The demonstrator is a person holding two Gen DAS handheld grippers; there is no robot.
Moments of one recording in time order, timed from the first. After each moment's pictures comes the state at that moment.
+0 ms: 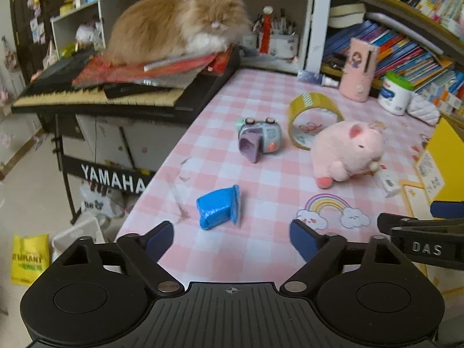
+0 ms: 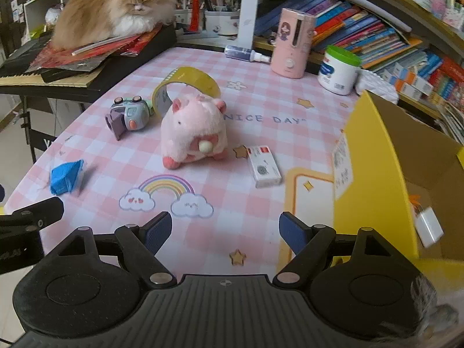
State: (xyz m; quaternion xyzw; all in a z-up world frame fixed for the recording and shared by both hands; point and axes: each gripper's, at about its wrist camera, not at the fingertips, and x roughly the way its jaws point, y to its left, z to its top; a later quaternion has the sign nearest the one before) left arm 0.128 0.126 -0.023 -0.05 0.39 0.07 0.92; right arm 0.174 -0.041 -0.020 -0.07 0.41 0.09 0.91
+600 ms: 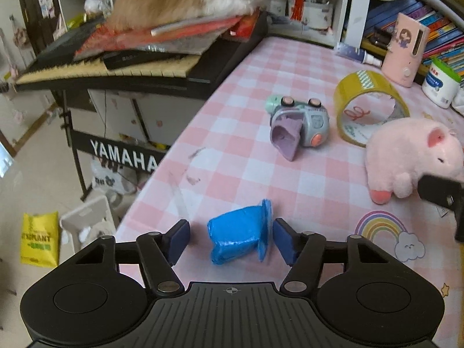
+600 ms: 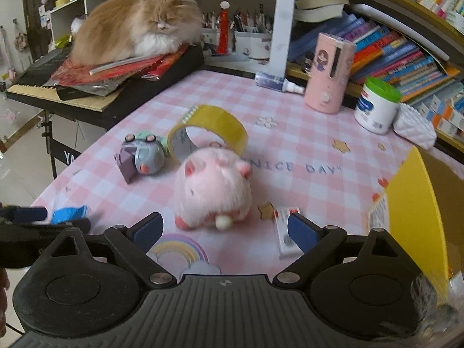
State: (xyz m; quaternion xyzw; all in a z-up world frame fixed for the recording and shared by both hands) left arm 0.196 0.147 -0.062 -0.06 0.45 0.12 0.88; right arm 0.236 -0.027 -0.017 -0.08 0.37 0.16 0.91
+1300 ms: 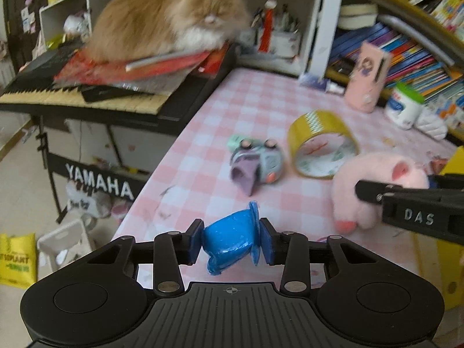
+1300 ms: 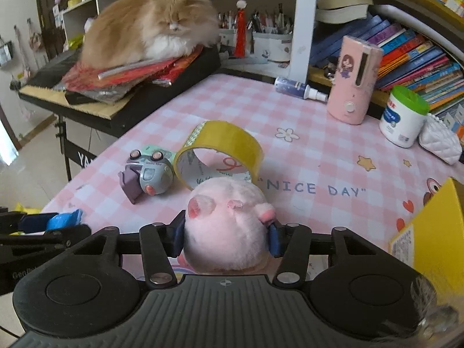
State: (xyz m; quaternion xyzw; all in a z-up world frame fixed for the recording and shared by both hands) left arm 0.187 0.135 -0.022 -0.07 0.39 0.05 0.91; right arm 0.267 -0.023 -0.016 -0.07 0.37 0.20 0.91
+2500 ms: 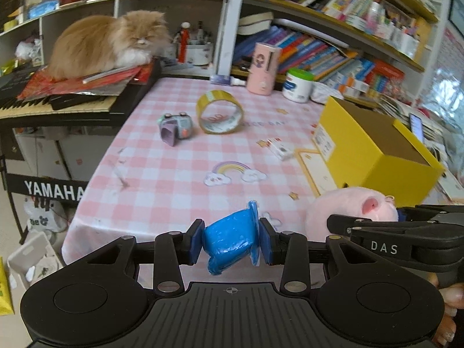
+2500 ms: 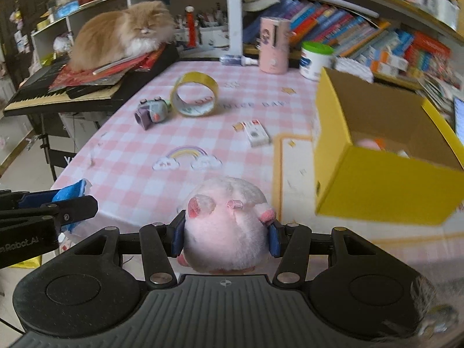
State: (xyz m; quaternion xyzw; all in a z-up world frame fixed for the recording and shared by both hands) left arm 0.023 0.101 0.009 -0.04 0.36 -0.10 0.93; right arm 0.052 -0.073 0.004 -0.01 0.39 0.08 0.92
